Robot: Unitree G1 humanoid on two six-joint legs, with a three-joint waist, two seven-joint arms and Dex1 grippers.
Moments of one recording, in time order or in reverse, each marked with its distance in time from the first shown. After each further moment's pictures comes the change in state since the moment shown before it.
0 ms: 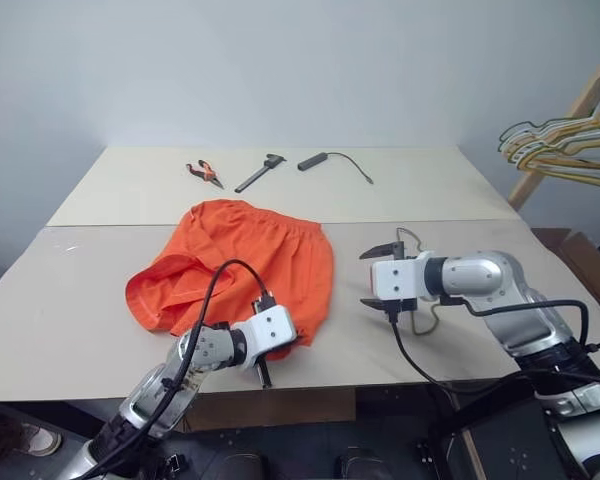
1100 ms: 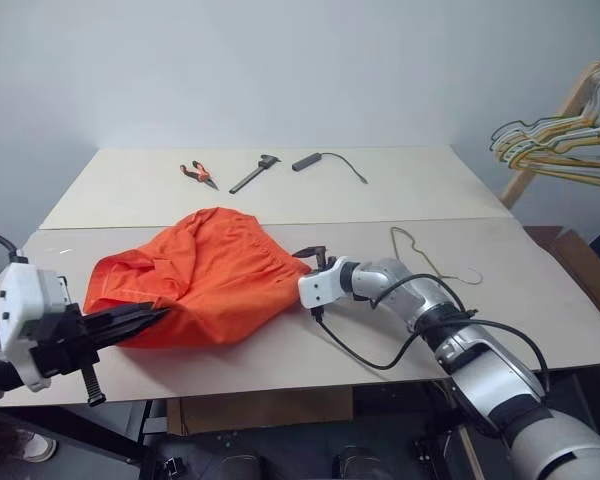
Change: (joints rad) left arm 0.491 0.311 1.169 -0.302 -0.811 0.160 -0.327; right arm -0.355 0.437 0.249 0.884 -0.380 -0.555 -0.542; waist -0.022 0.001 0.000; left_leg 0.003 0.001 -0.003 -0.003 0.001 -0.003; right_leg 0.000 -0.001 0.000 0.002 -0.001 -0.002
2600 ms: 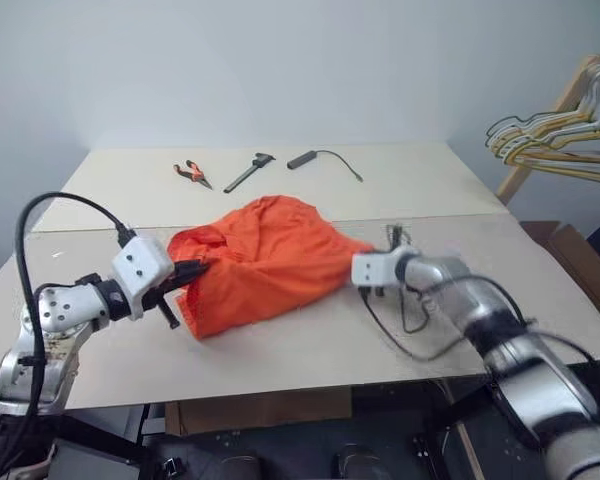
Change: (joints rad) left arm -0.382 -0.014 -0.600 0.426 0.519 -0.403 0.178; right arm 0.316 -0.298 -0.123 -0.519 0.084 0.423 0.188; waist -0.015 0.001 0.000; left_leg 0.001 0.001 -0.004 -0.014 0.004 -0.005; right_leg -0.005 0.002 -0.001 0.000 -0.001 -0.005
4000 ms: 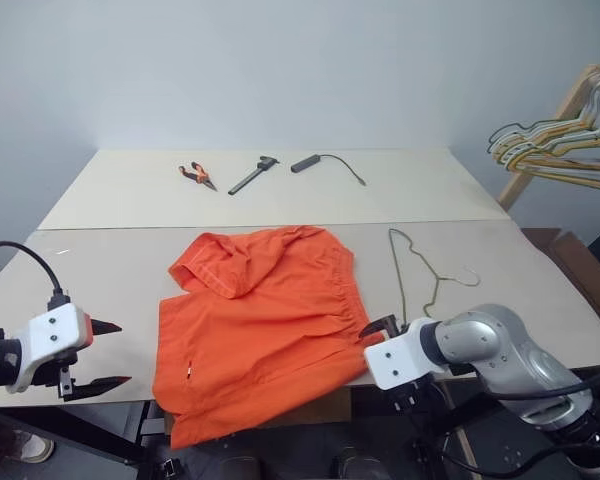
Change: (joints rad) left arm 0.361 0.237 0.266 0.124 0.027 -0.068 -0.371; right arm 0.302 -0.269 -0.028 -0.849 0.194 0.378 0.580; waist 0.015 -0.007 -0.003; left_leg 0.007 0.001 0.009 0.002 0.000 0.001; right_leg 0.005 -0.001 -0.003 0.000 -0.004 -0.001
